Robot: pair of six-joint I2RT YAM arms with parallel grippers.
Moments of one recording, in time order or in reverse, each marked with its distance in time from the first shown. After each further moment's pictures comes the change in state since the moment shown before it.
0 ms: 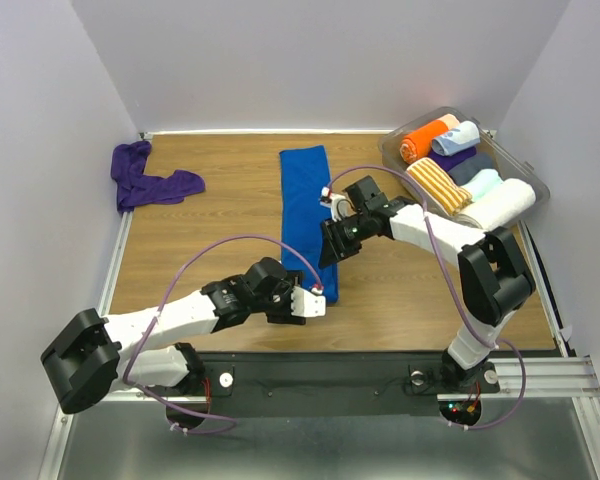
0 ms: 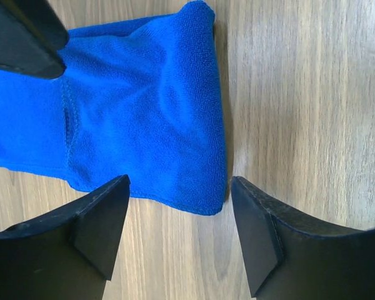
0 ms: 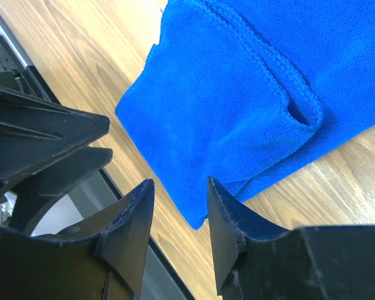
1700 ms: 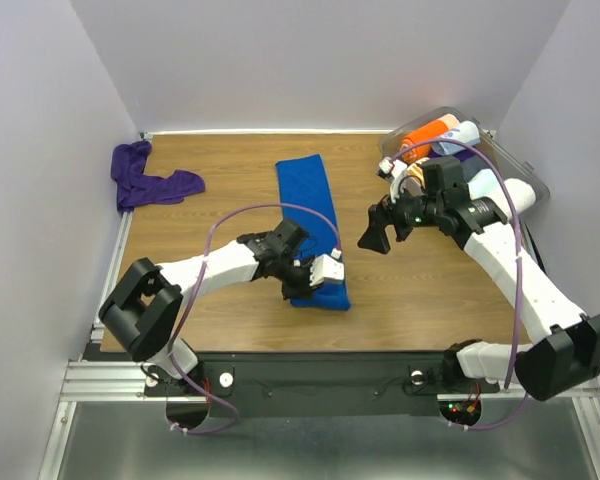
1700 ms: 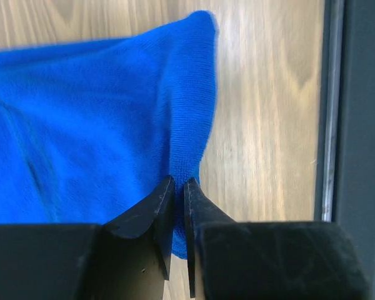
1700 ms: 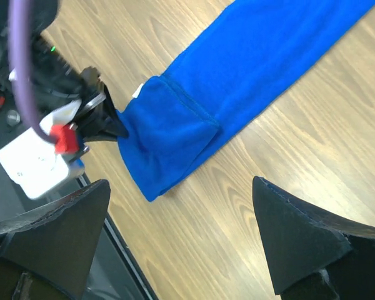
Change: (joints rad) left arm 0.140 0.401 0.388 -0.316 0.418 -0.068; right arm -0.220 -0.482 -0.006 -0.188 -0.003 -0.340
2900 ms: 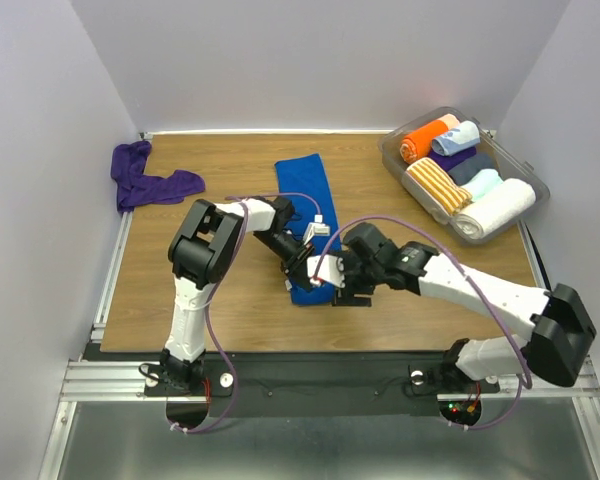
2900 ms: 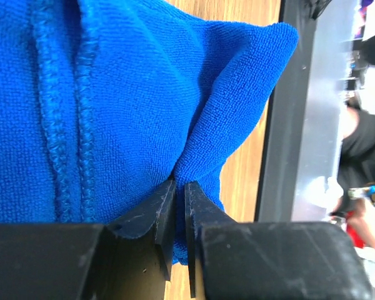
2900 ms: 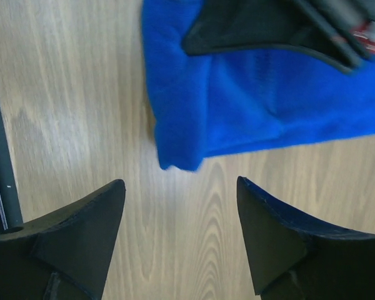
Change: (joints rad) left arm 0.292 0.636 0.445 -0.385 0.530 -0.071; right arm 0.521 0.033 -0.245 0.071 0.441 -0.568
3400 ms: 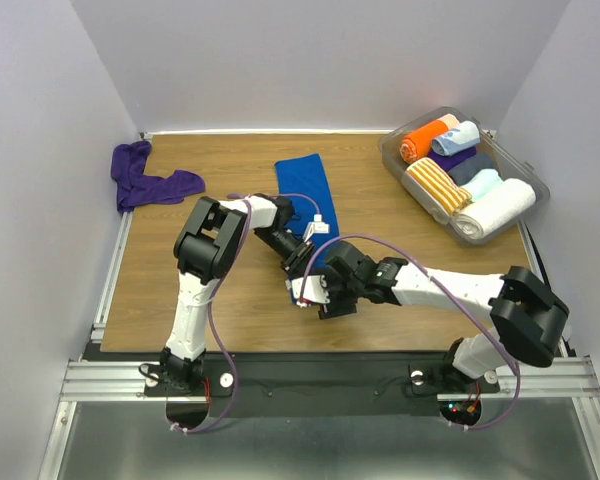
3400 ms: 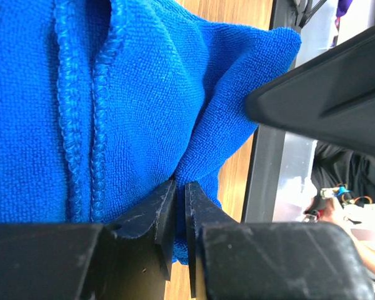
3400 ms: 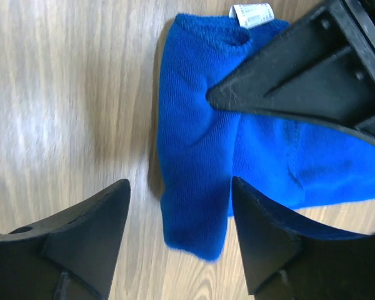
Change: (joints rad) left arm 0.019 0.069 0.073 -0.091 0.027 -0.002; right arm 0.101 0.162 -0.116 0.271 0.042 -0.082
